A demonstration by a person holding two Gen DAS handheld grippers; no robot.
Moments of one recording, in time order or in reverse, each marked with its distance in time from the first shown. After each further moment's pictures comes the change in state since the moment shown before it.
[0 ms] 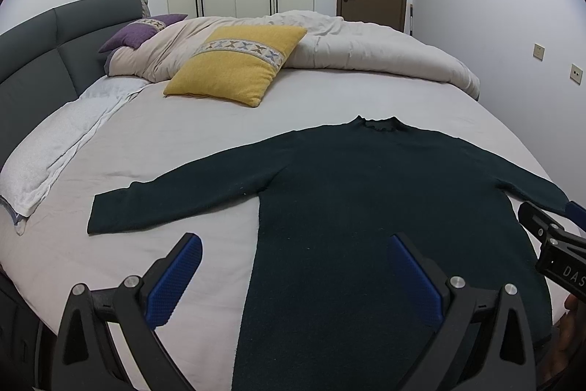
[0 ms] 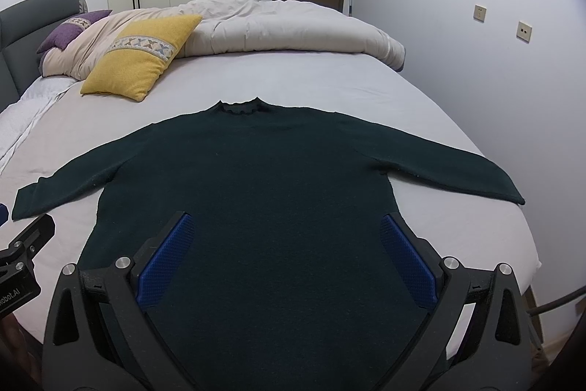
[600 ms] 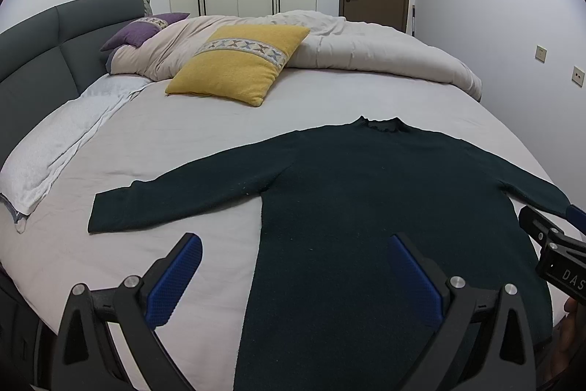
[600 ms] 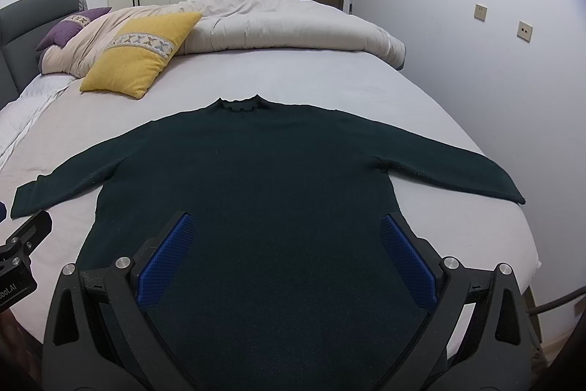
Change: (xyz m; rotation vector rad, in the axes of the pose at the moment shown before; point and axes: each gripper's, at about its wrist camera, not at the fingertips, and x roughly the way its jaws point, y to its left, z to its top) left arm 0.000 0.002 -0.001 0.001 0.001 -0.001; right arm 0.004 0.003 -0.002 -0.003 0.008 -0.004
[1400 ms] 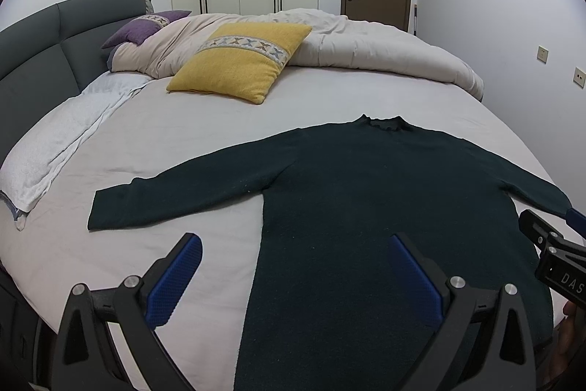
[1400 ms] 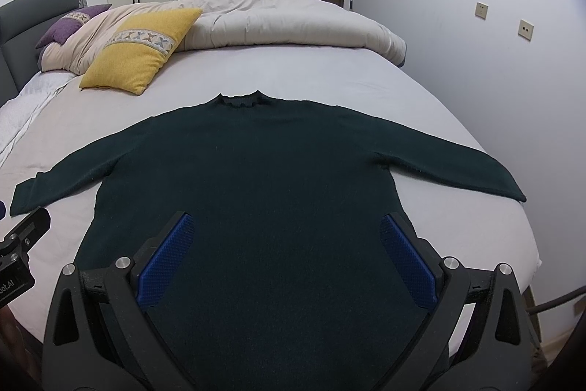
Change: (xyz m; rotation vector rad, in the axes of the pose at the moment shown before) left arm 0.000 0.003 -0.003 0.000 0.004 0.000; right arm 0.006 0.003 -0.004 -0.004 0.011 -0.002
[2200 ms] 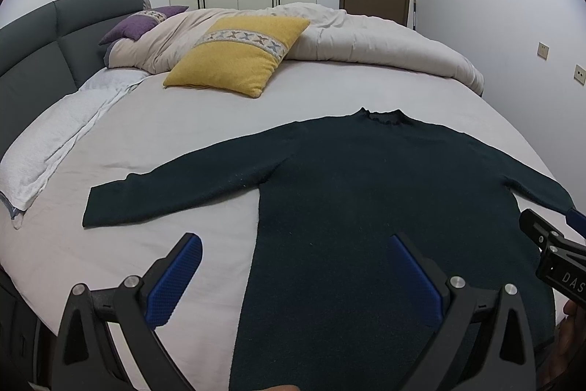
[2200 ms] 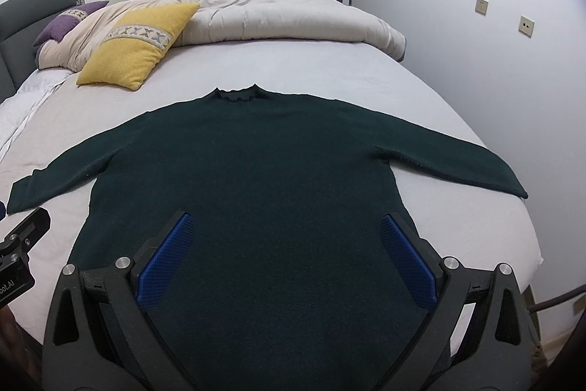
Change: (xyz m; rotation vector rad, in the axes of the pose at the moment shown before) left arm 0.007 0.002 -0.007 0.003 0.022 -0.005; right arm 0.014 -0.003 0.001 0.004 0.026 -0.003
